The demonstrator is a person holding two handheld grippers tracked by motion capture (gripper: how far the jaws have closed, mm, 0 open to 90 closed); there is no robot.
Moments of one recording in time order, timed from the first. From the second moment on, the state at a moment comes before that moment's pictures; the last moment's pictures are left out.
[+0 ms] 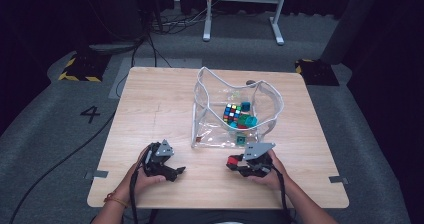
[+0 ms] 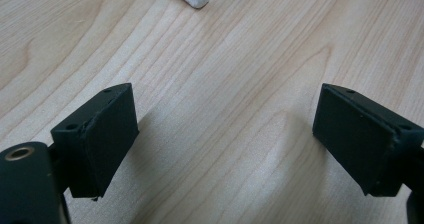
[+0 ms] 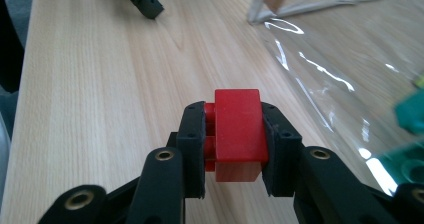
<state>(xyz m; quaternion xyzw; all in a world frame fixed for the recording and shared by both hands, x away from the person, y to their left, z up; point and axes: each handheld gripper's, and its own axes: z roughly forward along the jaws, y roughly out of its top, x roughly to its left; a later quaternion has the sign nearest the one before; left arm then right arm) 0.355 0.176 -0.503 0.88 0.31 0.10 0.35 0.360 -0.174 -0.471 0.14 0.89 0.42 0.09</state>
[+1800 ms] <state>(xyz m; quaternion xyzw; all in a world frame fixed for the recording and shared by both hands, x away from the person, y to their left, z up) 0.355 0.175 -0.503 0.88 0.31 0.10 0.35 0.446 -0.326 -0.332 0.27 0.81 0.46 0.23</state>
